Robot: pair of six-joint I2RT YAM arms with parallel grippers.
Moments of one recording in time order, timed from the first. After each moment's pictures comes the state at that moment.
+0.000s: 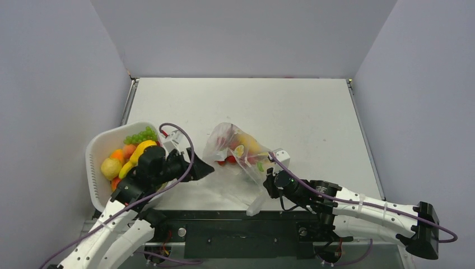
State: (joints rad) left arm -0.44 0.62 0.71 -0.57 0.34 -0.72; right arm 1.14 0.85 0.57 -0.45 0.36 0.59
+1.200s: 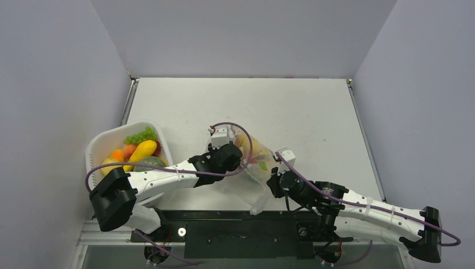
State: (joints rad) left arm -1.03 1.41 0.87 -0.28 -0.68 -0.87; right arm 1.14 0.77 0.57 -0.50 0.40 0.59
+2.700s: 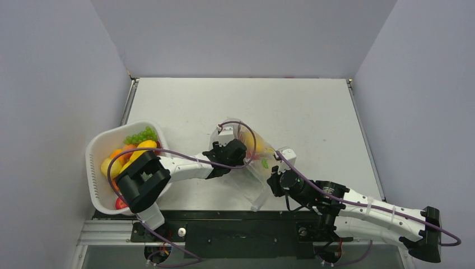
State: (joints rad) left arm -0.92 1.67 0.89 -0.09 -0.57 -0.81; right arm 1.14 0.77 0.59 -0.51 0.42 0.59
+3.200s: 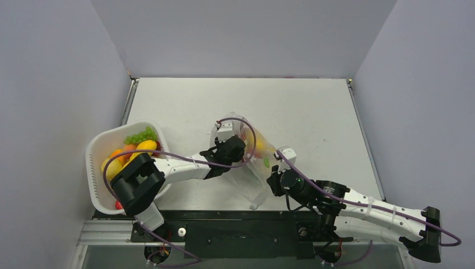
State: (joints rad) left arm -0.92 1.66 0.89 0.01 -0.62 -0.78; right arm 1.14 0.77 0.60 -0.51 0.42 0.59
